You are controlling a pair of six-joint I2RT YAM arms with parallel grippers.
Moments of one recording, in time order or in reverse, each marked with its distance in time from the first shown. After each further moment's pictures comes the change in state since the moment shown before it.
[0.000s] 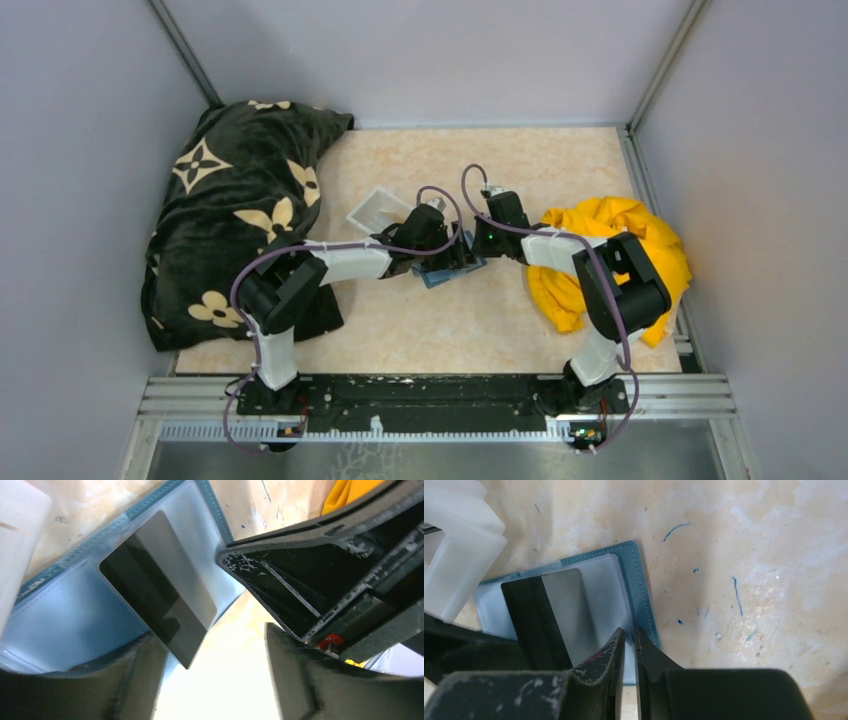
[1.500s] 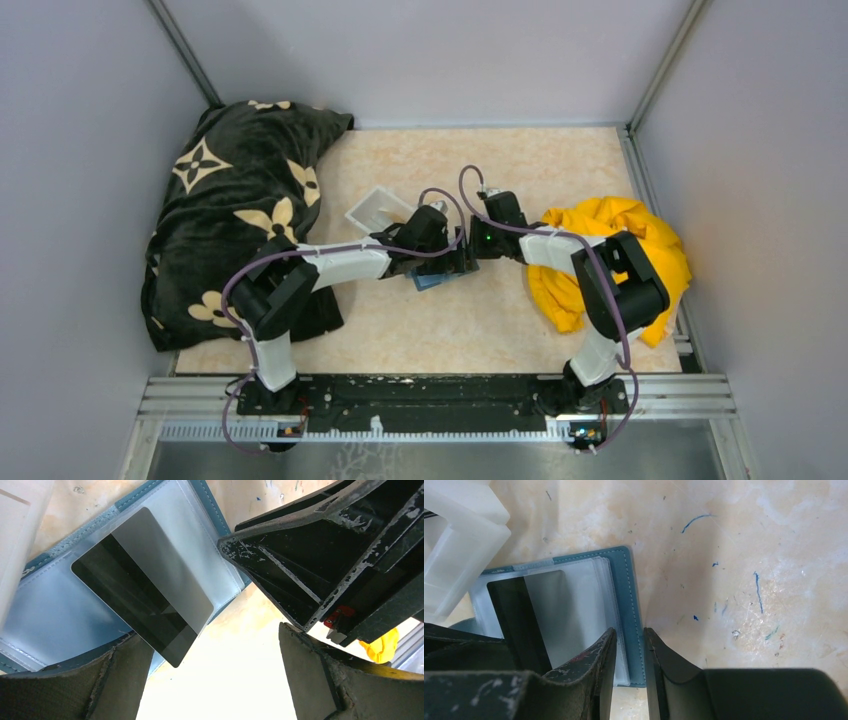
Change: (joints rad) left arm -0.014 -0.055 0.008 -0.137 -0.042 0.076; right arm 0.010 0.007 0.015 -0.024 -0.039 0.003
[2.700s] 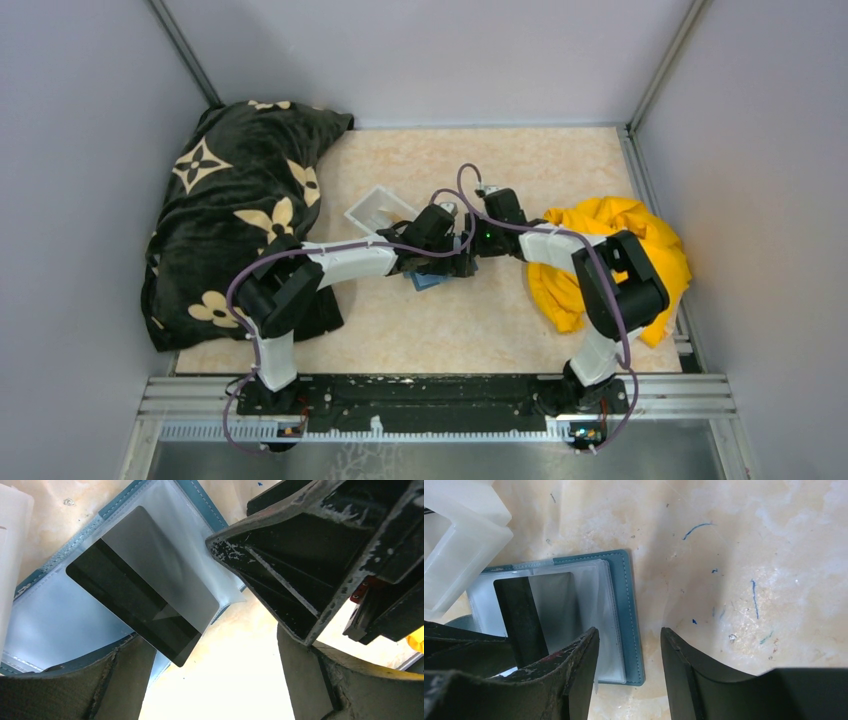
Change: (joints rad) left arm -0.019 0.051 0.078 -0.119 -0.019 0.145; right arm -0.007 0.009 0.032 -0.031 -0.007 -0.039
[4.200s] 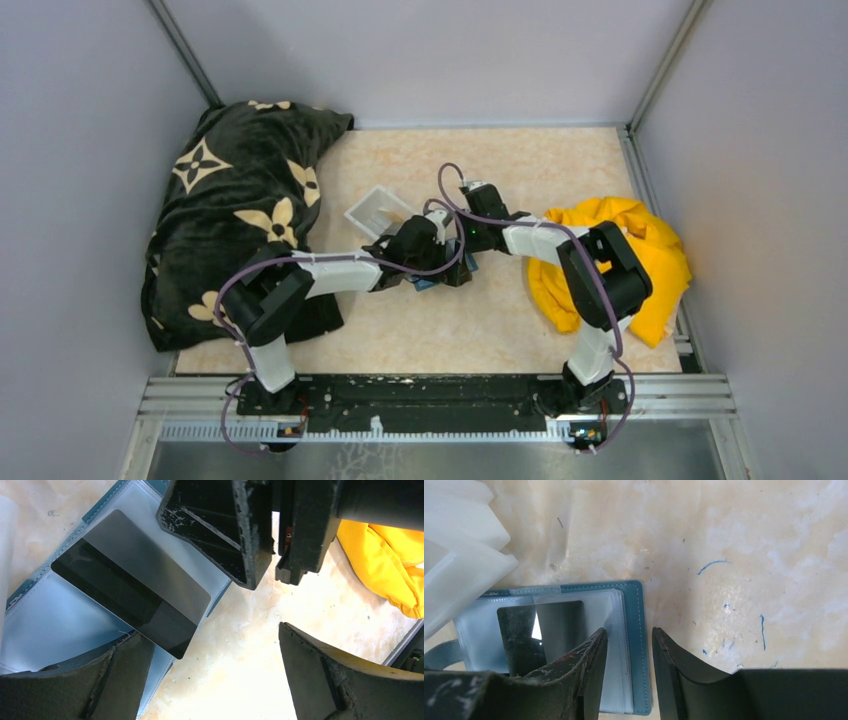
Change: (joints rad) left arm 0.011 -0.098 -0.213 0.291 0.082 0.080; right arm 0.069 0.083 0.106 -0.054 0.121 -0.048
